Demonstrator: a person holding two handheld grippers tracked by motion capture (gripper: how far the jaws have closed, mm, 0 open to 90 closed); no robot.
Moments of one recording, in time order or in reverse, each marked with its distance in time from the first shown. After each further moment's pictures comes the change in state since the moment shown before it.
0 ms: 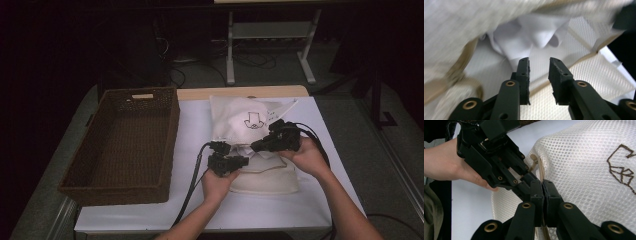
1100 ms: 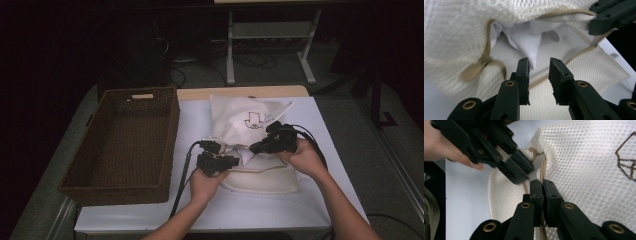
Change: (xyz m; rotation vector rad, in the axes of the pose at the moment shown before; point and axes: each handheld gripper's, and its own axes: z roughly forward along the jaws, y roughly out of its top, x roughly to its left) left arm 0.012 0.000 -0.036 0.035 0.023 0.048; right arm -0.005 -0.005 0.012 0.032 0.000 0.021
